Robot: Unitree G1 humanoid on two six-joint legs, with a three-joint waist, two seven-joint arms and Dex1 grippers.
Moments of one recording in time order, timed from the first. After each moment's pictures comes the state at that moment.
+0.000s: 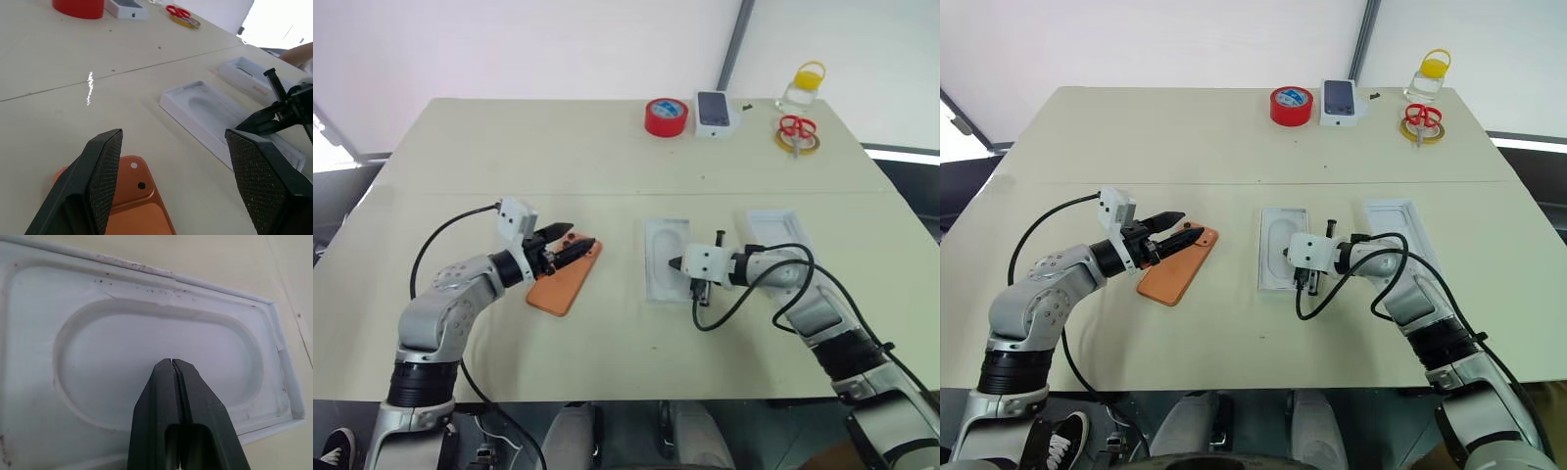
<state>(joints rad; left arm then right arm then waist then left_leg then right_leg) -0.32 0.48 0.11 -0.19 -0.58 0.65 -0.69 -0.48 -0.65 0.33 0.10 -0.19 -0.01 0.91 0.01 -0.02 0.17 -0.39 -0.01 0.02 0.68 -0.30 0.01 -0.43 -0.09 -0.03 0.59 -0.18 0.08</state>
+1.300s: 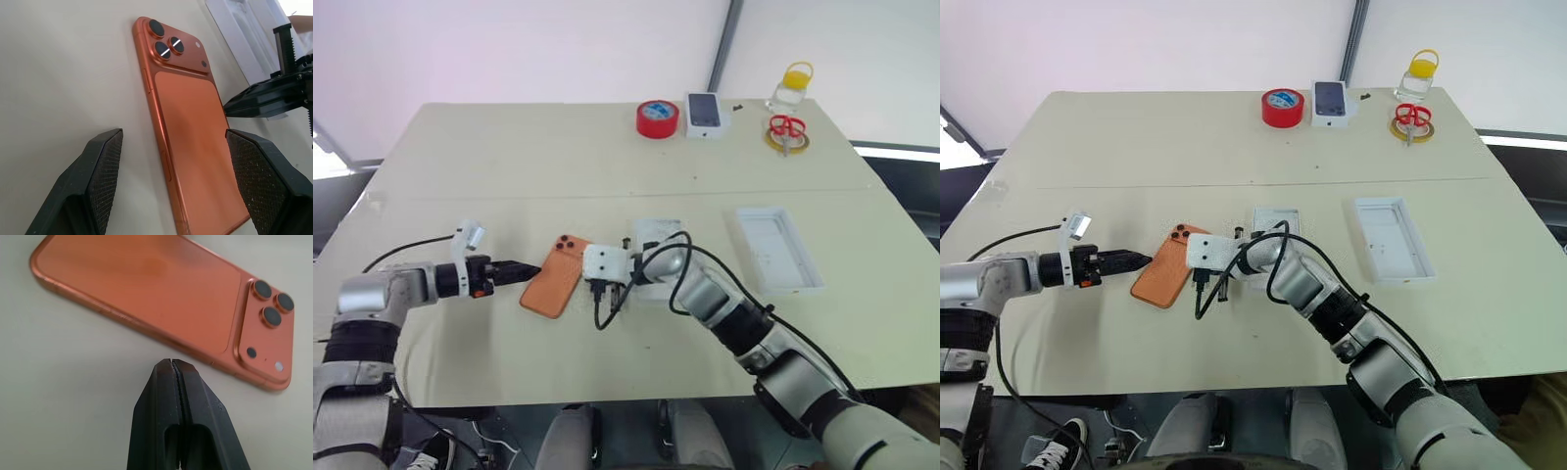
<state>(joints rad) -0.47 0.76 0.05 0.37 -0.55 0.89 -1.10 -0.76 -0.21 0.61 0.24 -0.25 0.37 0.88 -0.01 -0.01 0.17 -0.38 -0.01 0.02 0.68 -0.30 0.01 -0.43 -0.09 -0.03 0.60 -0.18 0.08</state>
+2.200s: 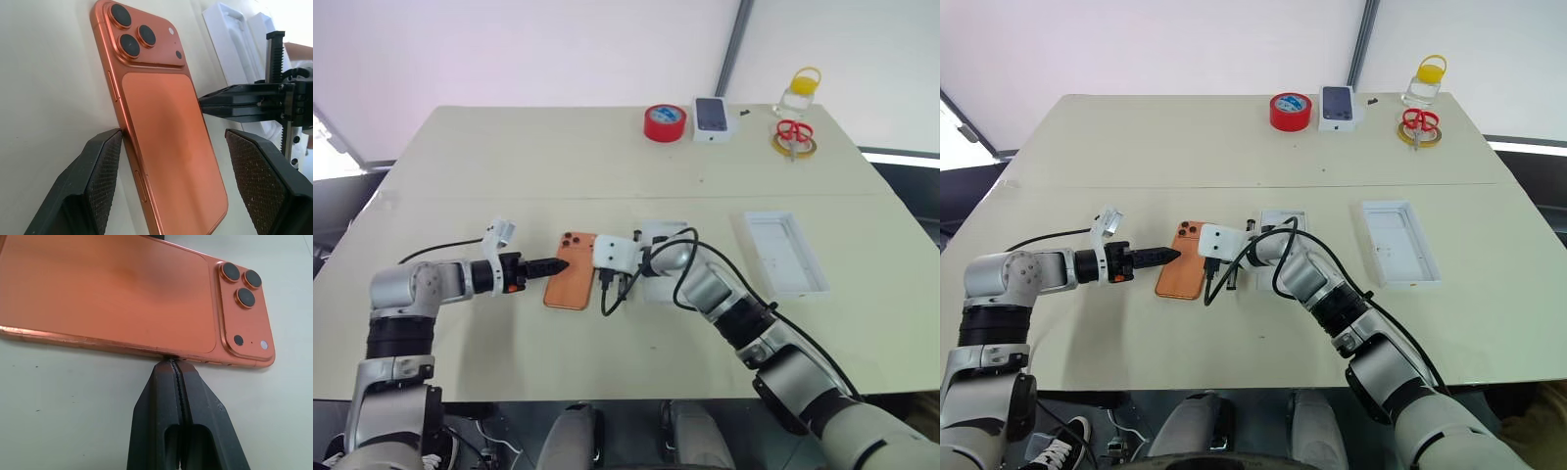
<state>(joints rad) -0.52 0.56 0.18 0.20 -0.58 1.25 -0.84 -0.76 -0.22 0.54 0.32 -0.27 0.32 0.85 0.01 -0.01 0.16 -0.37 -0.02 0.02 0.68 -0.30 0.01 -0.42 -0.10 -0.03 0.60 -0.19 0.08</state>
